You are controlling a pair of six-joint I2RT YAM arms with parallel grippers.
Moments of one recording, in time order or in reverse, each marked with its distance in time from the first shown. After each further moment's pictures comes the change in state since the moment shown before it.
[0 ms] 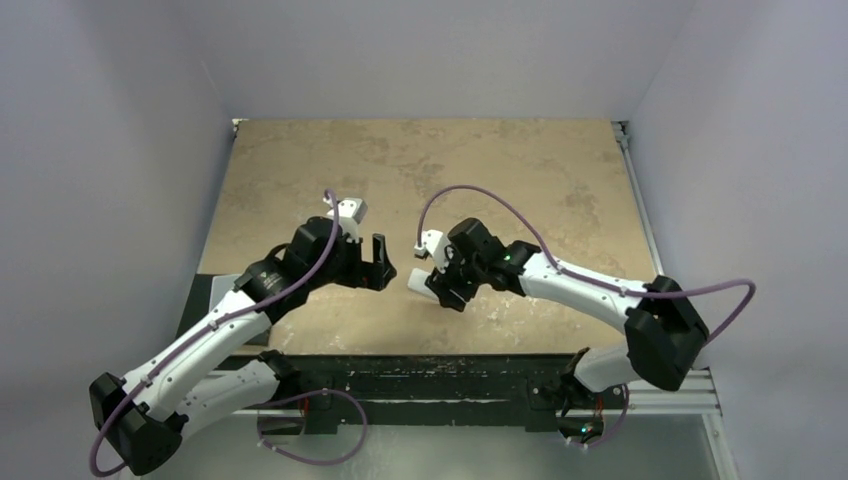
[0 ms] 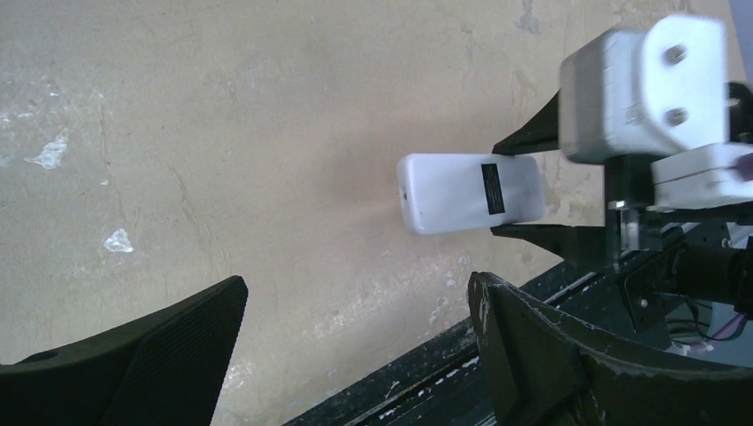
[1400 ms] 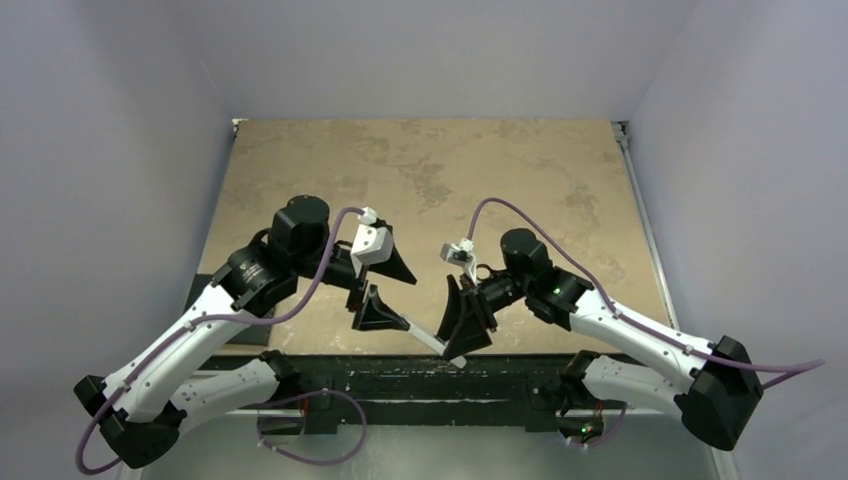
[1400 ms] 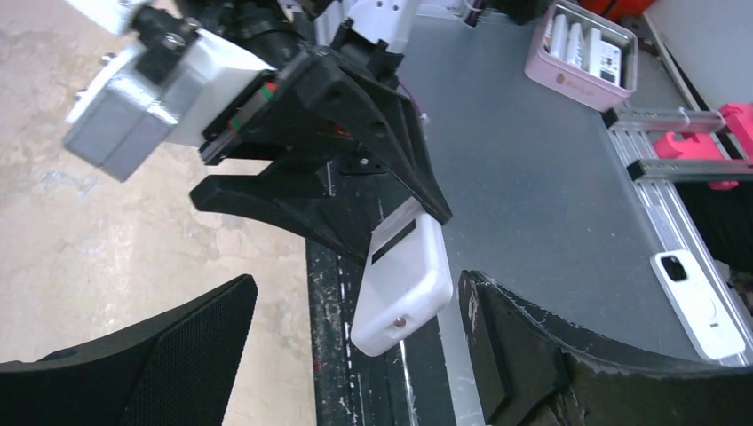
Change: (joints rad) left arm -0.056 0.033 0.247 0.019 0.964 0.587; right arm -0.038 -0.410 -0.231 0.406 -0.990 0.698
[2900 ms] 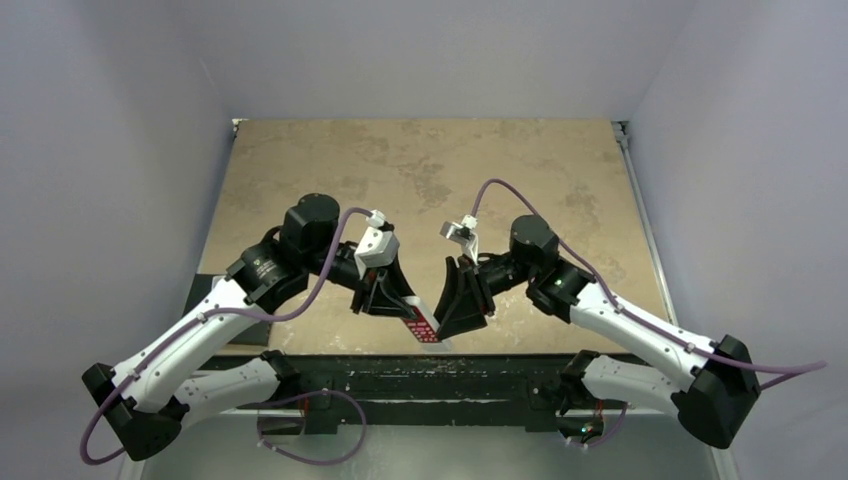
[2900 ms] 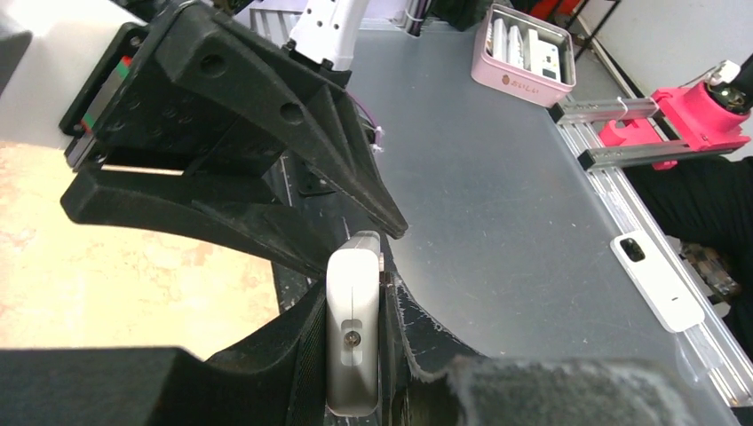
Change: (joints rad) left arm -0.023 0.037 -0.021 0.089 0.158 -0.003; right arm -0.021 0.031 0.057 0.271 -0.046 0.288
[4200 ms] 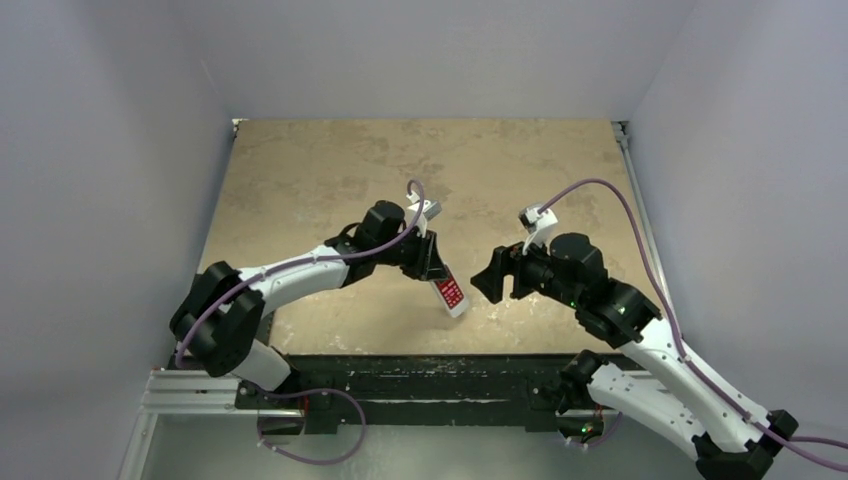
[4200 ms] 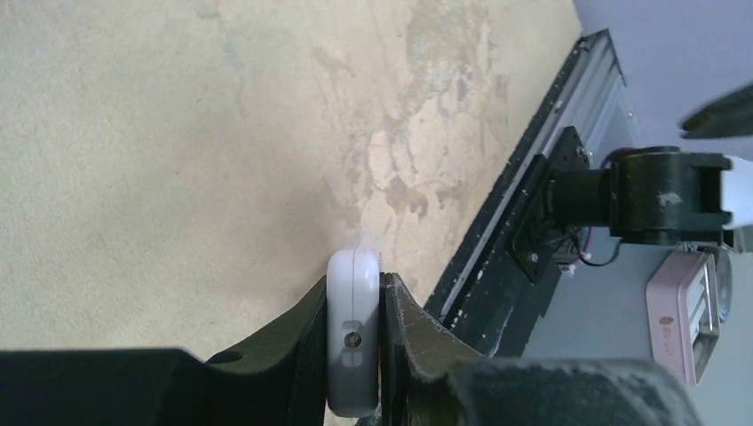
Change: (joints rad) left arm 0.035 0.509 -0.202 0.497 -0.593 -0.592; right arm -0.072 -0.345 0.085 -0.790 1.137 -0.344
